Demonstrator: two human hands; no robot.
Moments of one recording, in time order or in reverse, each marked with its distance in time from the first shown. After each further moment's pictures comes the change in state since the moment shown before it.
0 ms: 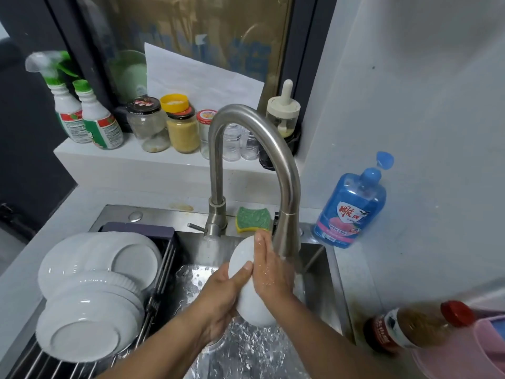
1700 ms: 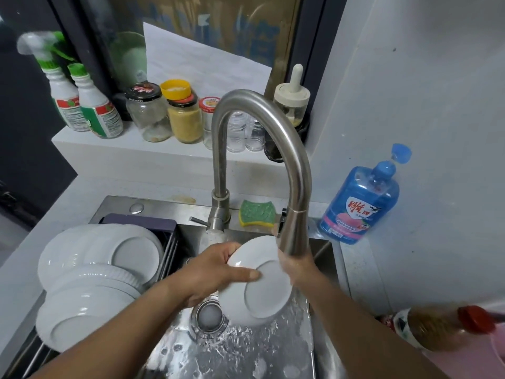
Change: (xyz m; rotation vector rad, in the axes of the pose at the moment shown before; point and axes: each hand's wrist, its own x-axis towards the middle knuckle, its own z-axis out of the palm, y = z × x) left_hand 0.003 0.055 -0.024 0.500 -0.247 0.069; right_hand 0.057 0.046 -0.014 0.789 -0.058 0.378
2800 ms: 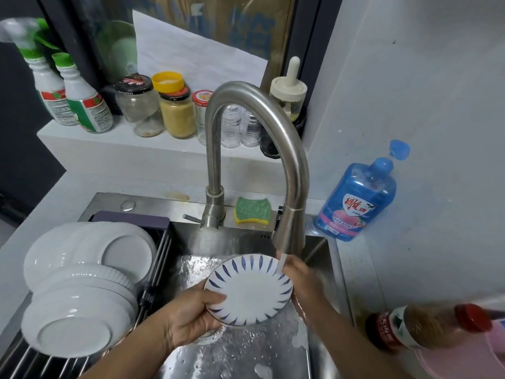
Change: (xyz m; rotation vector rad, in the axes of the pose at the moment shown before) left_hand 0.000 -0.090 0.001 -0.753 0.057 -0.350; right_hand -0.038 0.041 -0.033 -0.085 -0.206 -0.044
